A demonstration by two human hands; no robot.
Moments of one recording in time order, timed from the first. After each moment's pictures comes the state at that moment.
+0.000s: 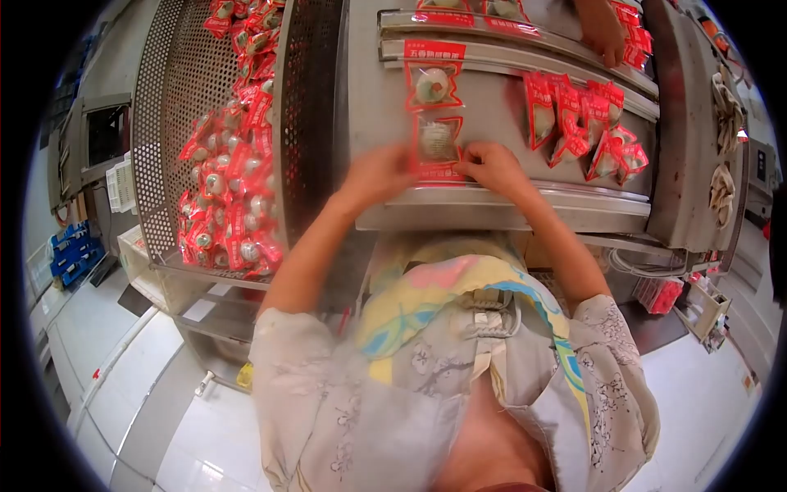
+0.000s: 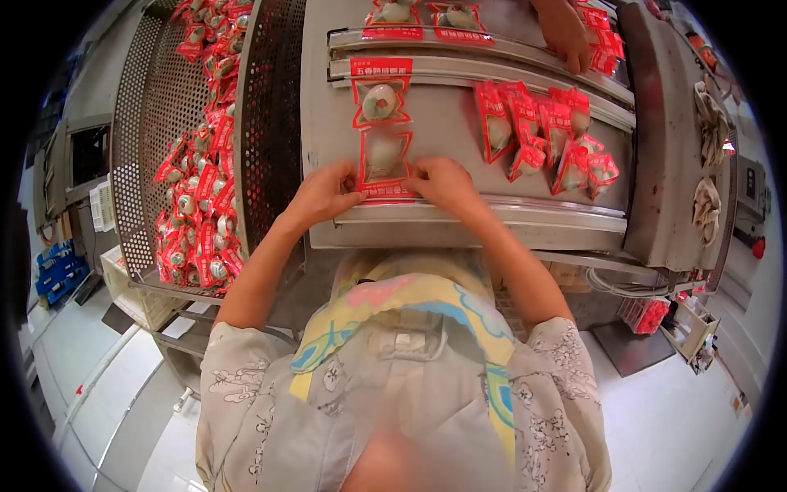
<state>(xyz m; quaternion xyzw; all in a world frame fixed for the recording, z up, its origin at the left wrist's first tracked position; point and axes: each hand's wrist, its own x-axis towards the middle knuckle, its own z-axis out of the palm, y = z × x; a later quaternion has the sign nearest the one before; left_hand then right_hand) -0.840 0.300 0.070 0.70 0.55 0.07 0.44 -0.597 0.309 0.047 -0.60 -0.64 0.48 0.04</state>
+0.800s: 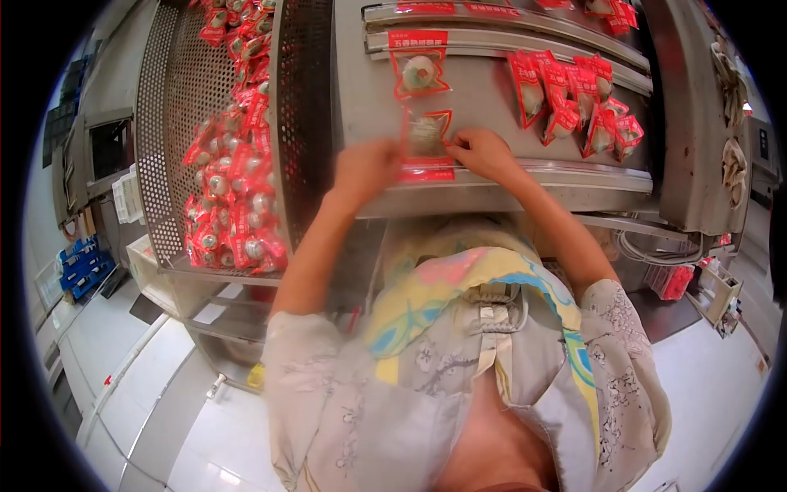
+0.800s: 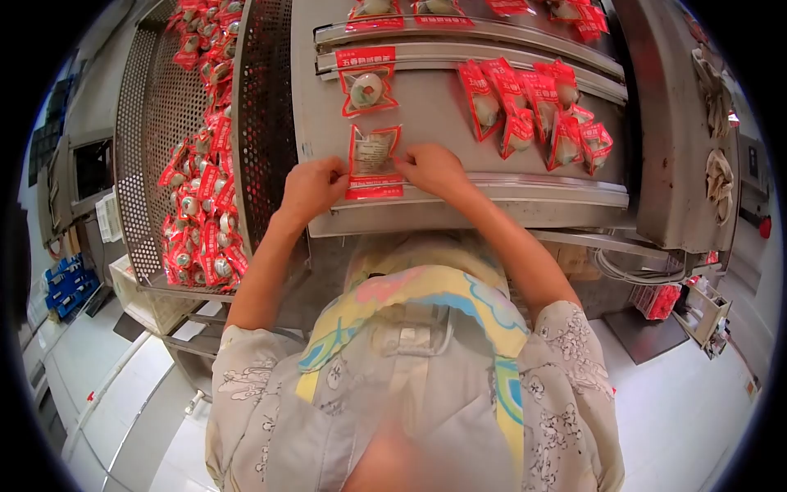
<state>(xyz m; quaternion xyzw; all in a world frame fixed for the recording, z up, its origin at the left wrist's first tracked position) -0.838 0.285 0.078 0.73 0.61 0.05 0.32 -0.601 0.300 0.037 -0.60 -0.64 0.48 0.06</state>
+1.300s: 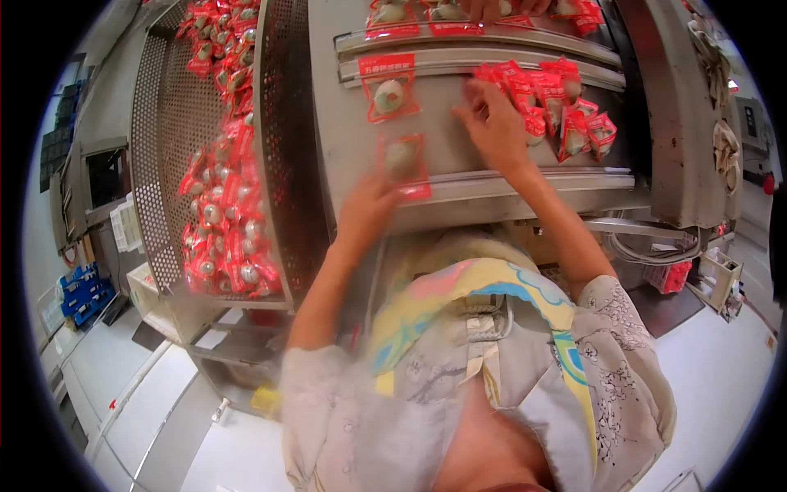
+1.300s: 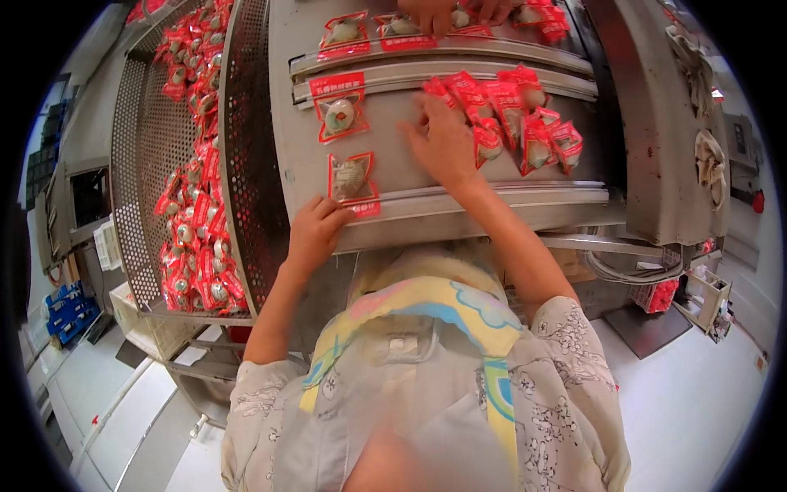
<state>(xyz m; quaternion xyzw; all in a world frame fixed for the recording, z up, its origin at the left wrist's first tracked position) -0.819 0.248 0.078 0.86 0.44 0.20 0.20 -0.564 0.333 0.084 -0.66 -0.64 0.23 0.33</state>
